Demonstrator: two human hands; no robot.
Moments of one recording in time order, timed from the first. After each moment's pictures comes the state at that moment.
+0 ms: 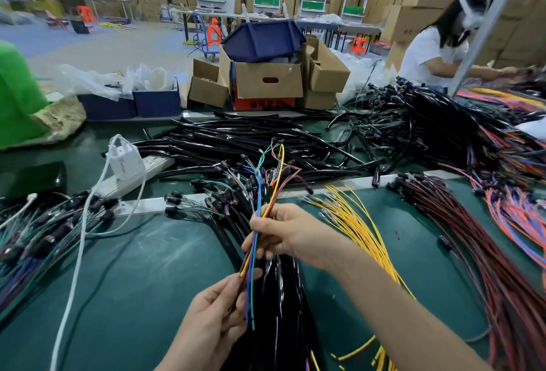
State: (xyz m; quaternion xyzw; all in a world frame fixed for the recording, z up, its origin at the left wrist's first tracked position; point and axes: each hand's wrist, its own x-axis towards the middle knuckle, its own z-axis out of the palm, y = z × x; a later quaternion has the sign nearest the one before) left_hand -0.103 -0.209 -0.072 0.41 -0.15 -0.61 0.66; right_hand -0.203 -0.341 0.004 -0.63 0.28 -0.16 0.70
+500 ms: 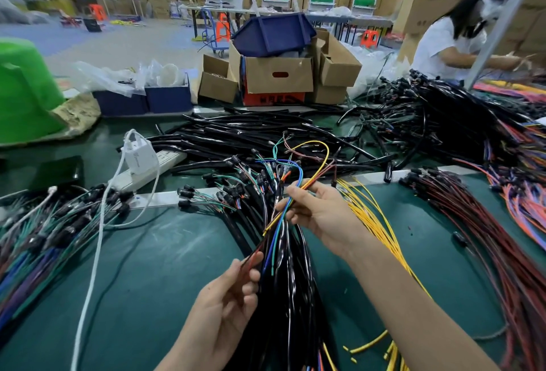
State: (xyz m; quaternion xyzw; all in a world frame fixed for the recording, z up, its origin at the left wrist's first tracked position) left_hand -0.097 -0.209 -0.070 0.34 -0.04 -0.64 0.69; right_hand -0.213 -0.355 0.002 -0.51 0.31 -0.35 0.72
